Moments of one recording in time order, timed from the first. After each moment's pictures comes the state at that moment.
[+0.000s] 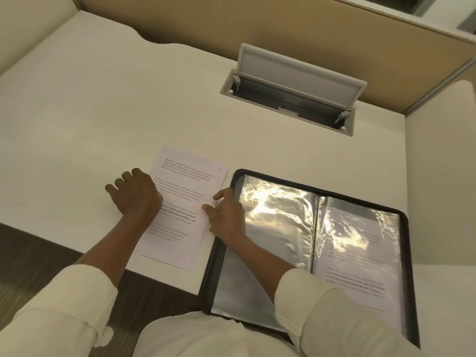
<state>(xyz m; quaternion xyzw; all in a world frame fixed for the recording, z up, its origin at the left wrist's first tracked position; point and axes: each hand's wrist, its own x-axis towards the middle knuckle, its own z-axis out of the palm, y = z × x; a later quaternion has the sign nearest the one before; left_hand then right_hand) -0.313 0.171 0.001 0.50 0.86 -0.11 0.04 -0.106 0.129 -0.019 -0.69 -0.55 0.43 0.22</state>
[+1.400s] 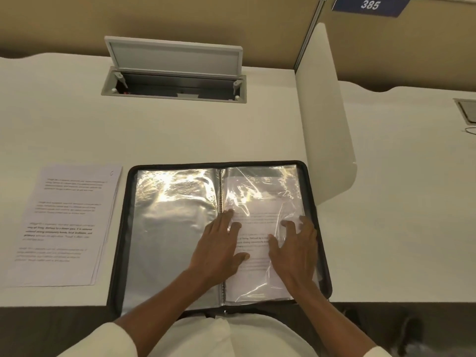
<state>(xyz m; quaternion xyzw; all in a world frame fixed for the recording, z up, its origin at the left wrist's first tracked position) 0.045 0.010 0.002 0.86 0.44 -0.02 0.25 0.232 -0.064 -0.022 -0.87 -0.45 0.11 0.14</state>
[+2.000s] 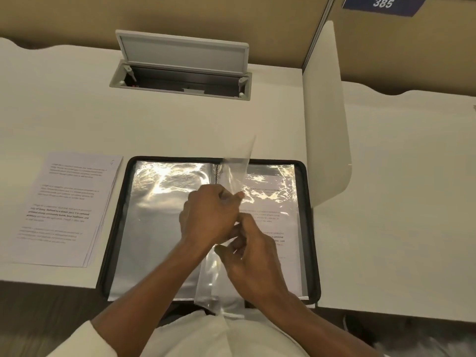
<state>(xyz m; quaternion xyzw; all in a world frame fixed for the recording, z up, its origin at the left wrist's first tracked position) 0.091 0.040 0.116 0.60 0.70 0.14 0.37 0.183 -0.061 0.096 -0.67 -0.50 0.43 0.34</state>
